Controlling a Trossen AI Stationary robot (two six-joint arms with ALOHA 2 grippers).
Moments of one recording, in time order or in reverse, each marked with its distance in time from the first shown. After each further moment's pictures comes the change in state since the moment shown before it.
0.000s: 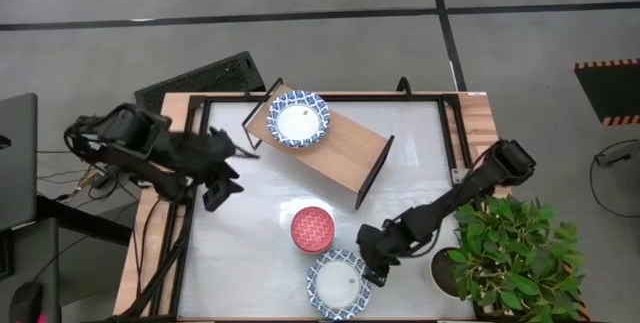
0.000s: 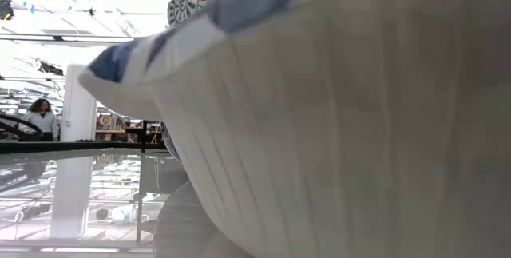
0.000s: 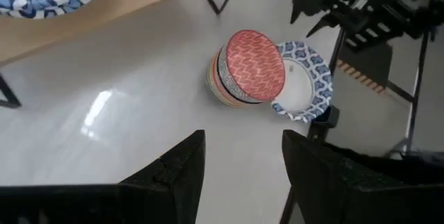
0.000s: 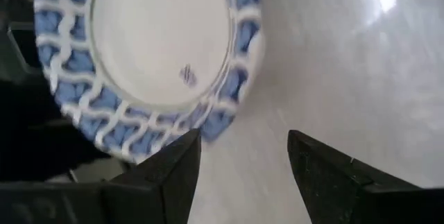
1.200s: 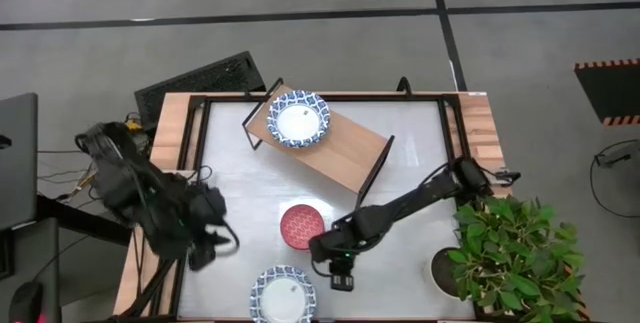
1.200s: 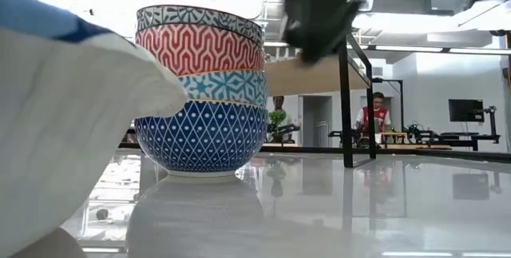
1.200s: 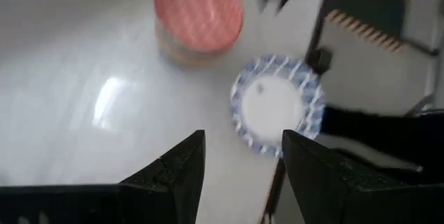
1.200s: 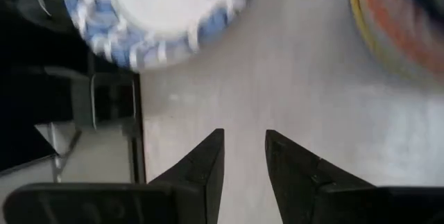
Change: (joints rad) left arm -0.458 0.091 -0.094 0.020 -0.179 -0.302; right arm -0.136 0.351 0.526 -0.126 -0.168 -0.511
